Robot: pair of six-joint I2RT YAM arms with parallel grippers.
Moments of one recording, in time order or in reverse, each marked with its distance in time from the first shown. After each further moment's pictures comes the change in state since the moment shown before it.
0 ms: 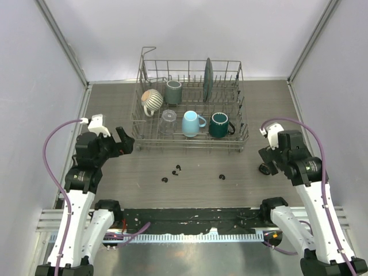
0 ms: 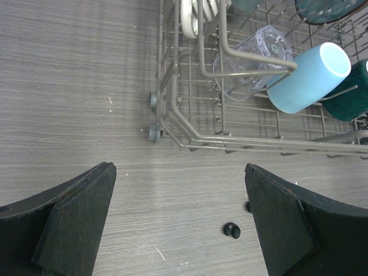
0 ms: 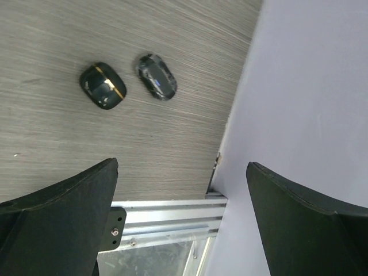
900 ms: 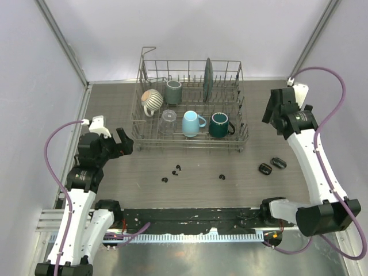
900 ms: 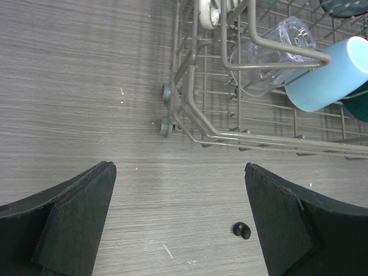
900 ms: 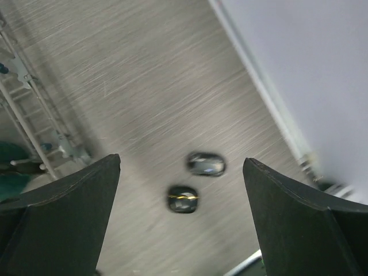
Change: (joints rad) left arm -0.010 0.000 -0.036 0.000 -0.045 0.000; right arm -0.010 0.446 0.388 0.157 0.238 0.666
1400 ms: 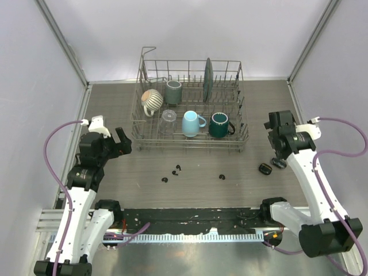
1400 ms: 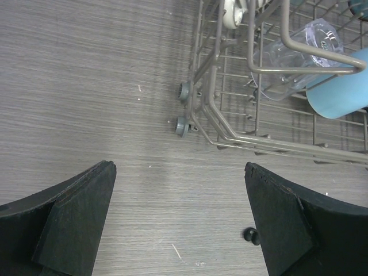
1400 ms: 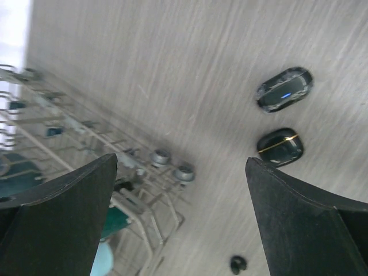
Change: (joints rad) left arm -0.012 0.015 0.000 -0.006 -0.077 -0.004; right arm -0.004 -0.132 -0.299 -0.036 -0.022 1.023
